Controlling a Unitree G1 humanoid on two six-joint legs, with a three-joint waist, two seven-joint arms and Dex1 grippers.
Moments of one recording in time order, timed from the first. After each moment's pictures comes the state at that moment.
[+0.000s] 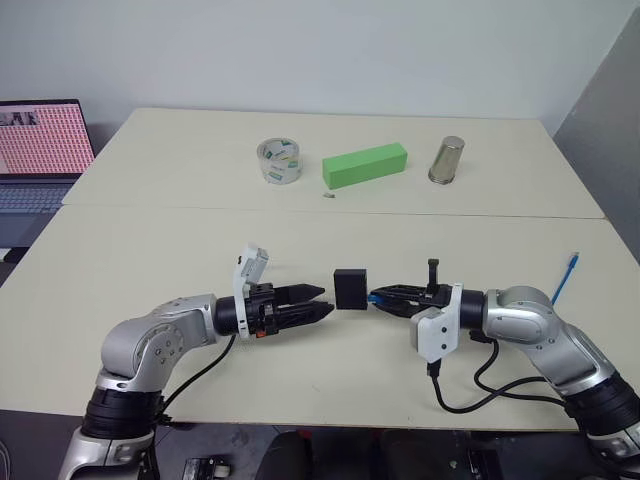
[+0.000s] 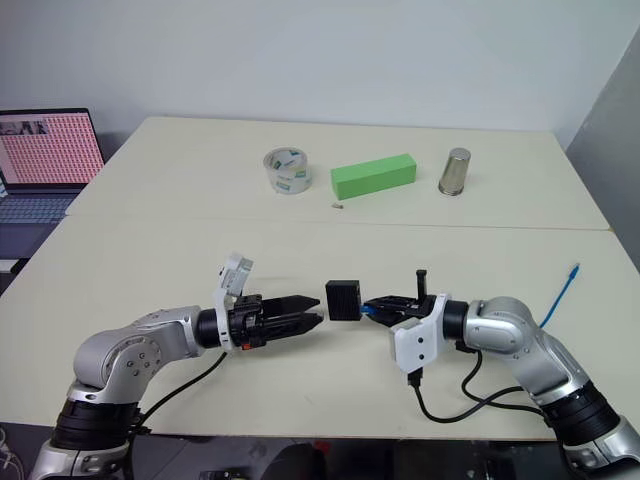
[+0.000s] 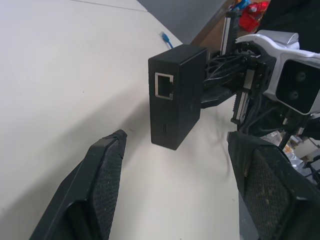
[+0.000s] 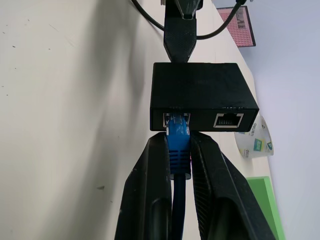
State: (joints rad) left arm -0.29 0.56 0.03 -0.19 -0.82 0.91 -0.96; right arm -0.33 -0.73 0.32 -0.19 -0.22 -0.46 0.77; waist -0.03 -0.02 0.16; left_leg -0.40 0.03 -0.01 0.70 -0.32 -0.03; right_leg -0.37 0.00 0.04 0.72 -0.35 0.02
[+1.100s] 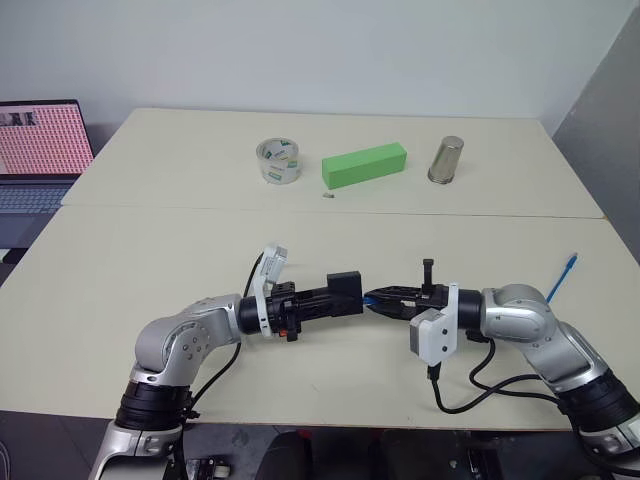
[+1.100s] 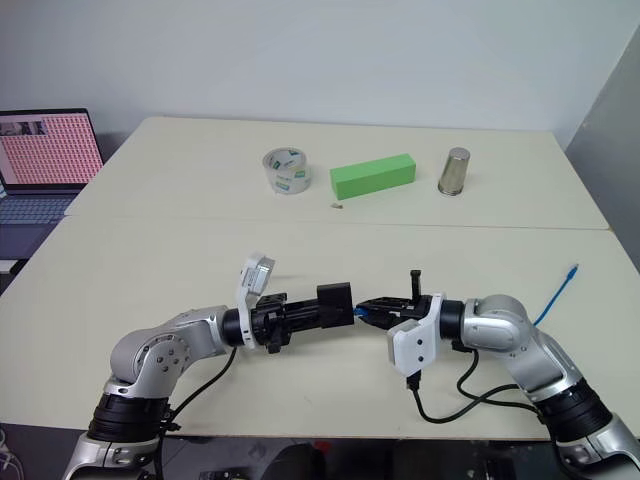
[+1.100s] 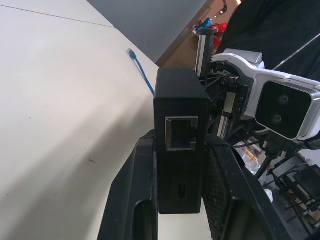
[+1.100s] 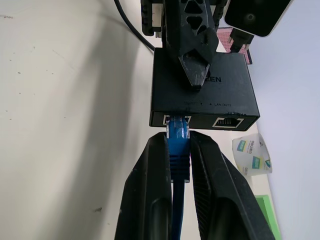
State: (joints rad) left arm -0.33 0.47 -0.01 -0.14 -0.82 0.89 -1.00; right arm -0.35 -0.72 0.33 -0.17 -0.18 -0.50 0.83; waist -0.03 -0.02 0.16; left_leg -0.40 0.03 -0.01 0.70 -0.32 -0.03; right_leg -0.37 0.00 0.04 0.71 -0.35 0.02
